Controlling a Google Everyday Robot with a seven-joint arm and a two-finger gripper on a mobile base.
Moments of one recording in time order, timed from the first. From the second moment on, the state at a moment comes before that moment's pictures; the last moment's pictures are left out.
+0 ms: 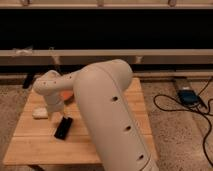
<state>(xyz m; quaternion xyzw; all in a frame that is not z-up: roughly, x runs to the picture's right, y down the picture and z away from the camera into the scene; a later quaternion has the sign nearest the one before) -0.269 0.167 0.827 -0.32 0.24 0.60 0.69</state>
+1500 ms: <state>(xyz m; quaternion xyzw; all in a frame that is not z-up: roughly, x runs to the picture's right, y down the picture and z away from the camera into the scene) -0.238 0.189 0.851 -0.33 0.30 0.60 0.66</state>
